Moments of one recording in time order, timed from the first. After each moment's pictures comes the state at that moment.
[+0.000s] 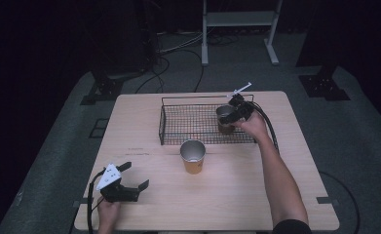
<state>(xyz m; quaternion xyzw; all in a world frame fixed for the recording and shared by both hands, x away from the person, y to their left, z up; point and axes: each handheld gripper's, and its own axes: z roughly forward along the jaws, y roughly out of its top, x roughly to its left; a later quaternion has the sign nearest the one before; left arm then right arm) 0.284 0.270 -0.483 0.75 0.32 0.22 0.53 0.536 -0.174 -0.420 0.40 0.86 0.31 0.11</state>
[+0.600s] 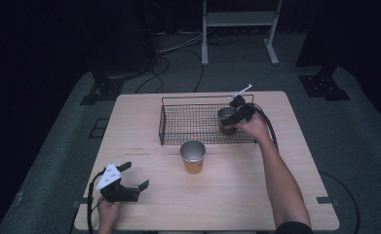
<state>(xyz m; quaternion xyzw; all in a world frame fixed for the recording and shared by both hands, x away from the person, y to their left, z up) 0.284 0.270 -0.483 0.75 0.32 0.22 0.53 0.533 -0.177 -0.424 0.40 0.86 0.29 0.11</state>
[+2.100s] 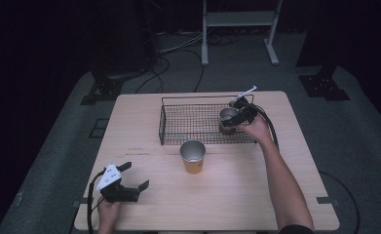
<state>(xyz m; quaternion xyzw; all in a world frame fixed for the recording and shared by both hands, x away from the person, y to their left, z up) 0.284 0.269 -0.483 0.76 0.32 0.22 0.53 0.527 -0.186 -0.427 0.41 0.85 0.32 0.10</state>
